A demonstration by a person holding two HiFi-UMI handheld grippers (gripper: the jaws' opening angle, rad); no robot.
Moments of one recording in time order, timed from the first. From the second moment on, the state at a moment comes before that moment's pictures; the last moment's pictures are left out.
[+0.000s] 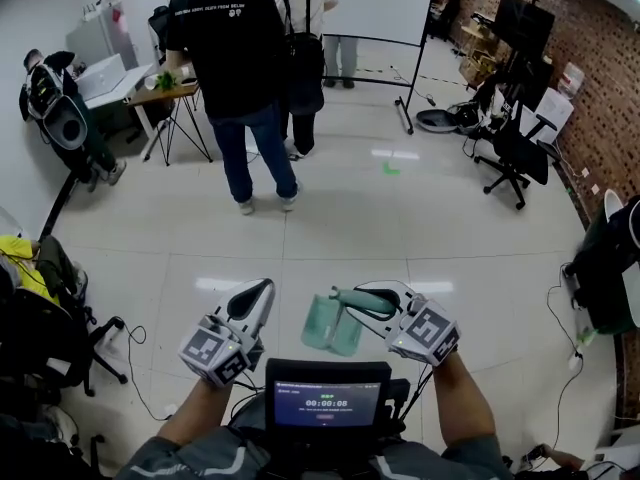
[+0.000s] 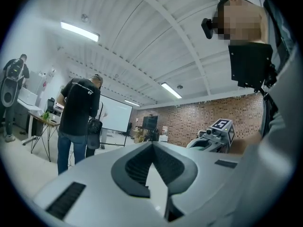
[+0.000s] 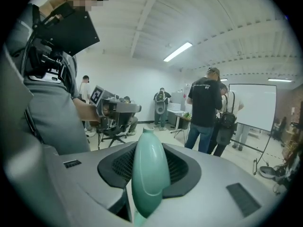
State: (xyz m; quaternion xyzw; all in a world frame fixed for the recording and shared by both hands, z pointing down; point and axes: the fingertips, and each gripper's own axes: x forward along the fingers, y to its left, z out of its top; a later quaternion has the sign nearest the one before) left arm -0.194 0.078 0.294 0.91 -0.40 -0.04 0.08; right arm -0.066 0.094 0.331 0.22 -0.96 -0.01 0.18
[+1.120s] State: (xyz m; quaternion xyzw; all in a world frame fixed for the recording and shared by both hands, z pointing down) left arm -0.195 0.112 0.292 0.93 -0.37 -0.03 0.06; right arm -0.073 0.108 0.306 0.24 -0.96 -0.02 0.16
